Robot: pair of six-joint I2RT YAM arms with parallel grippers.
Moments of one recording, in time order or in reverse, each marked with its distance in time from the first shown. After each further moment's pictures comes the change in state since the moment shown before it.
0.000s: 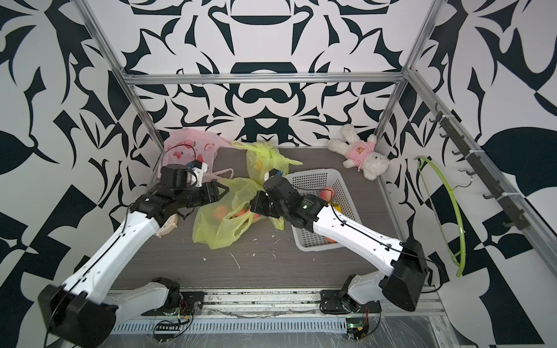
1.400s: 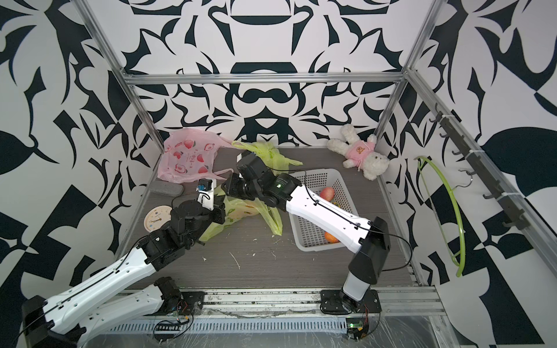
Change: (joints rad) left arm -0.483 -0.211 -0.340 0.426 -0.795 0.293; right arm 0.029 0.228 0.329 -0.050 -0.031 -0.024
